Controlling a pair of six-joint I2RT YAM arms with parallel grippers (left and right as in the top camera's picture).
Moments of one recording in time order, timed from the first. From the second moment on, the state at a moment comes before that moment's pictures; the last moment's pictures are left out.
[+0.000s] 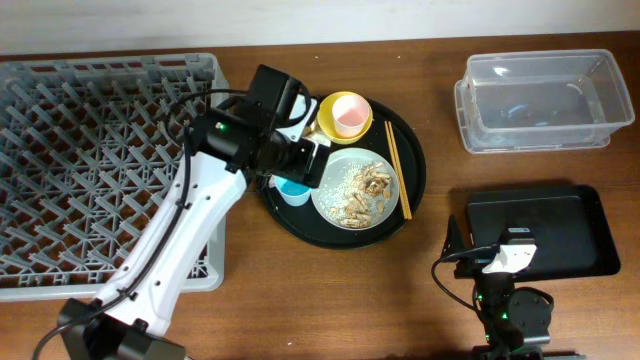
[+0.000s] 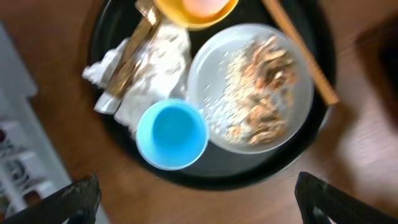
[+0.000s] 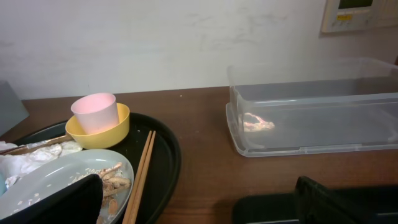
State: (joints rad) left arm -0.46 1.68 1.66 -1.09 0.08 -0.05; right arm 0.03 0.01 0.01 -0.07 0.02 0.08
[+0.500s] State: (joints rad) left arm -0.58 1.99 1.68 -1.08 -0.14 -0.31; right arm 0.03 0.01 0.01 -0.07 0.02 0.08
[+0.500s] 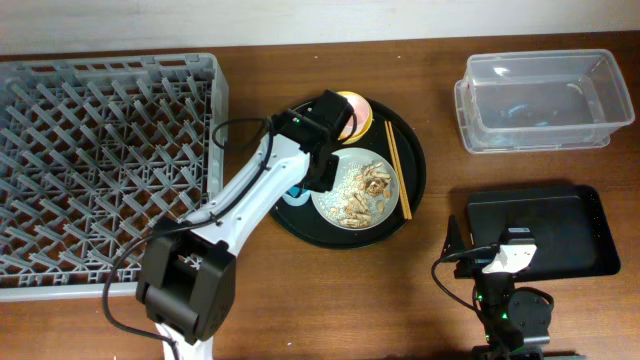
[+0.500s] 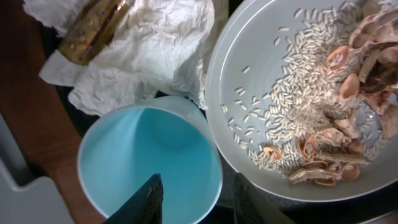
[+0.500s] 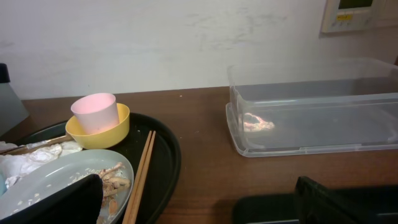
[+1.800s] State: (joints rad) left arm 0.02 2.07 2.33 -1.32 0.44 -0.12; right arm 0.03 0.01 0.01 -0.07 0.03 0.08
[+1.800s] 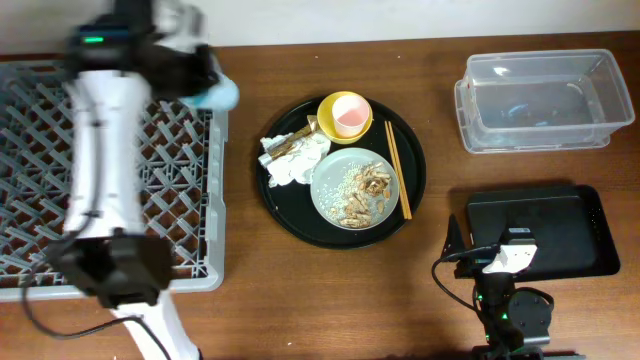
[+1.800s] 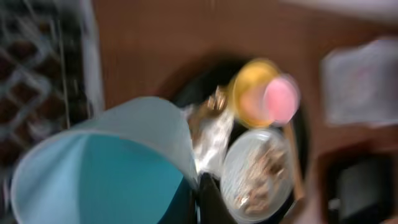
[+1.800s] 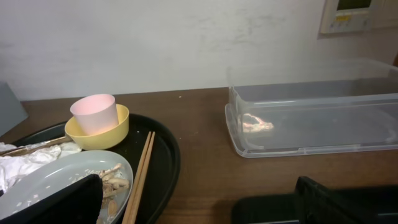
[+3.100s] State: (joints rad) left arm 0.64 2.56 2.38 -1.24 1.18 -0.10; right arm 0.03 0.01 0.01 -0.07 0.03 0.08
